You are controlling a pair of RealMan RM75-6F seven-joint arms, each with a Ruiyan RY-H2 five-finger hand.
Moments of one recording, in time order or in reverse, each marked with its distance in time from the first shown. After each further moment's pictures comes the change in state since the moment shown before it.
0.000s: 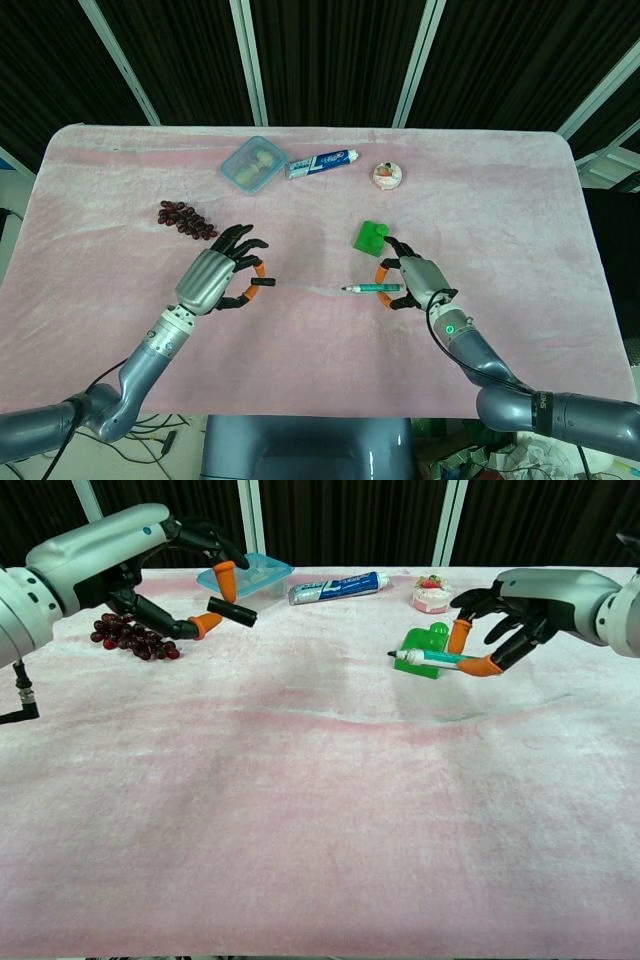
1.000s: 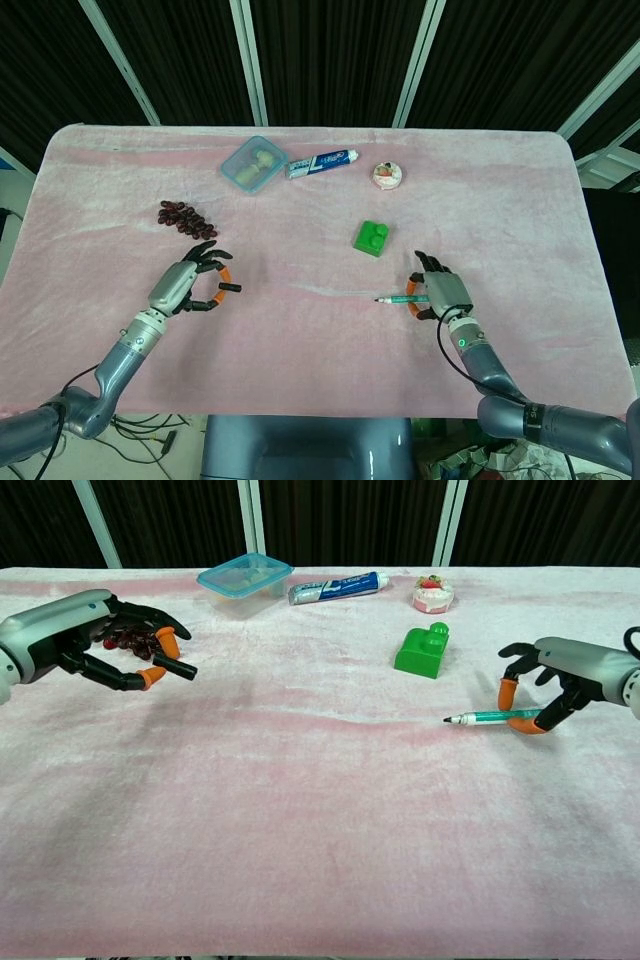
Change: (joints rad) left arm 0.063 -0.046 0.065 0.257 0.002 -0.103 -0.468; right arm -0.109 -0.149 -0.064 0.218 -0.034 0.043 -0.136
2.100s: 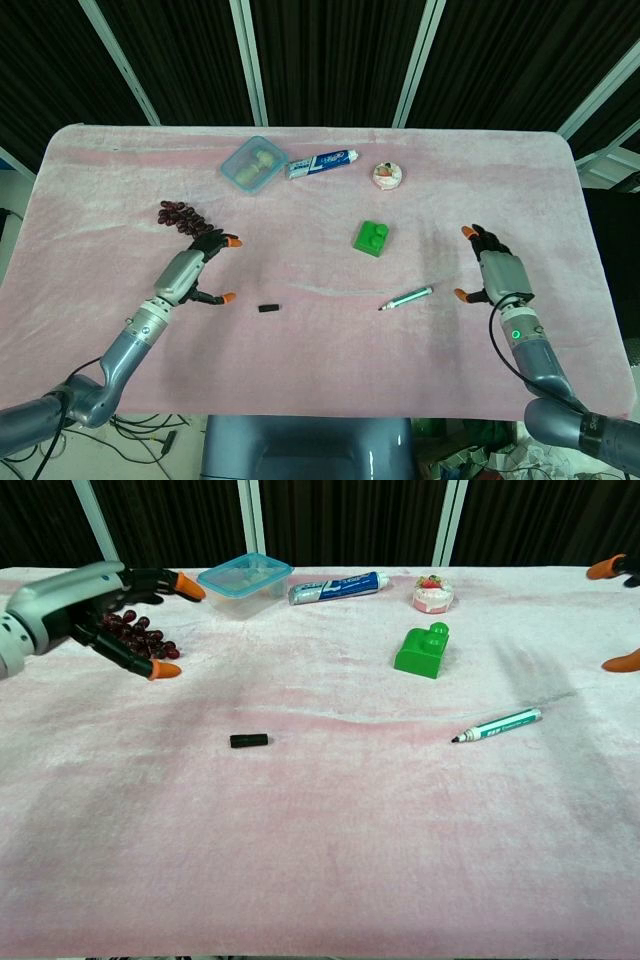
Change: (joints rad) left arm -0.034 0.057 -0.050 -0.056 -0.021 -0.026 0.086; right arm -0.100 0.266 0.053 -0.154 -0.034 0.111 0.016
